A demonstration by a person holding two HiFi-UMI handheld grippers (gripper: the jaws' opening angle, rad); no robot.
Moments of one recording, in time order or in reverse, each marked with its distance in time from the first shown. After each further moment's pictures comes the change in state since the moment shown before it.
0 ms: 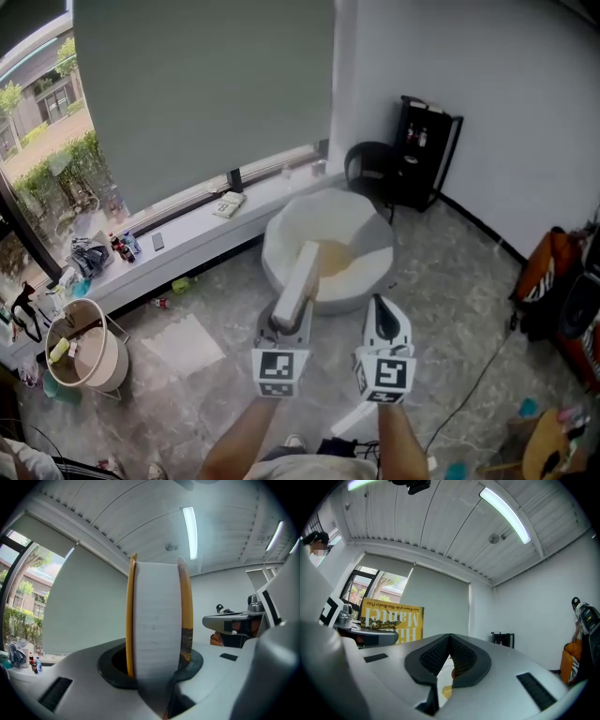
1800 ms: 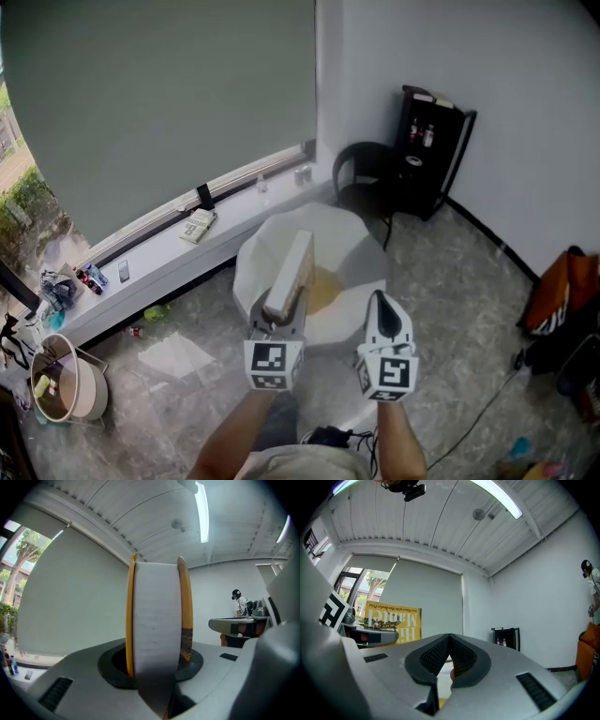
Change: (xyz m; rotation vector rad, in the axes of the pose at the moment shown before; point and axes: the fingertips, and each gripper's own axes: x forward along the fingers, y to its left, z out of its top) left arm 0.407 0.014 -0.042 -0.007 0.037 0.018; right arm 0.332 -0.217 -0.095 0.073 0.005 0.010
